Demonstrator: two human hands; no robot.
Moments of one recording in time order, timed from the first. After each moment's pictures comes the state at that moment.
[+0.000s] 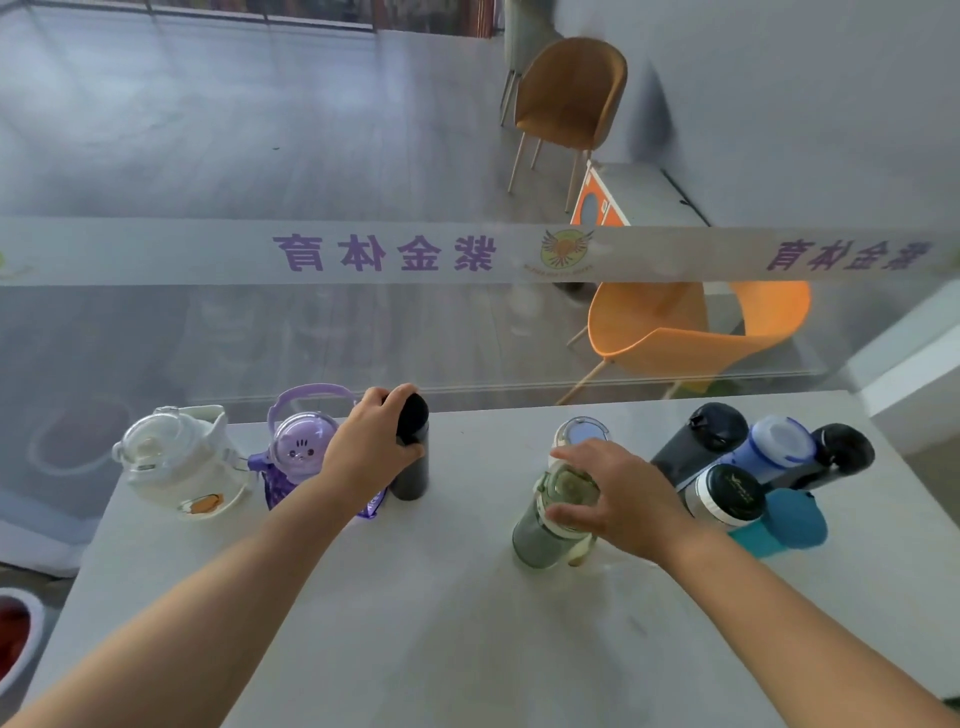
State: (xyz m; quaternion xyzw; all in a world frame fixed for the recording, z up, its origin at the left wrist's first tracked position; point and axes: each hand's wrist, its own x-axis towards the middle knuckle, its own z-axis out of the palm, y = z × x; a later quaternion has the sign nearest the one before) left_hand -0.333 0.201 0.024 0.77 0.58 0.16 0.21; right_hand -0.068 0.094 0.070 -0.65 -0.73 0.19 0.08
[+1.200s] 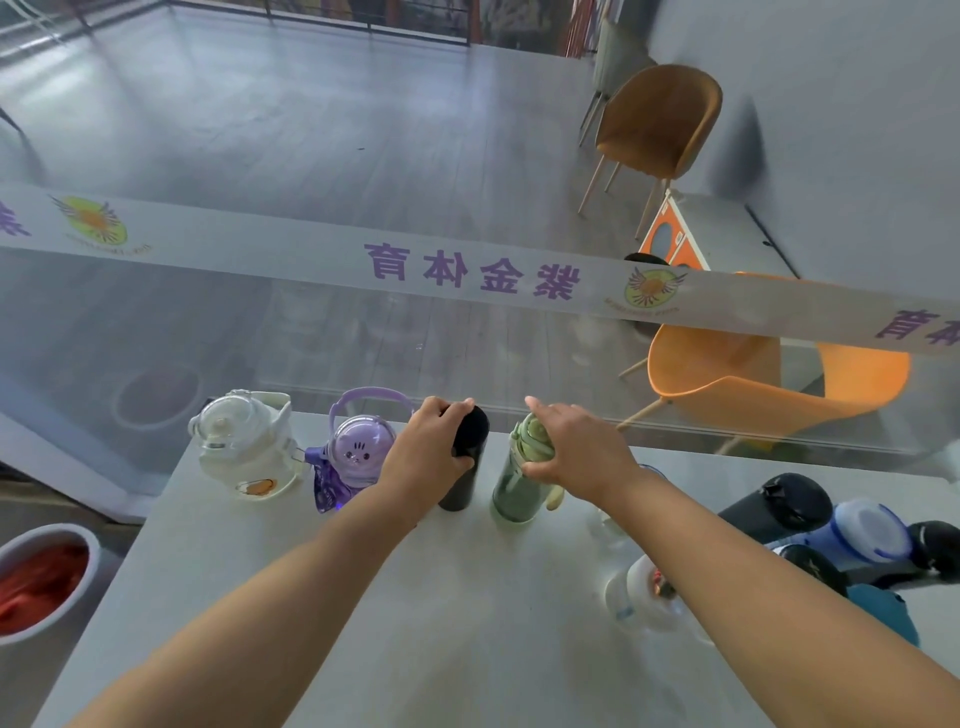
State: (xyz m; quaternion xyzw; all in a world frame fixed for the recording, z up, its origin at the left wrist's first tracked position) left_hand -0.334 0.207 0.031 0.74 0.61 0.18 0.21; right_hand -0.140 0.207 0.064 -0.59 -0.80 0.10 0.03
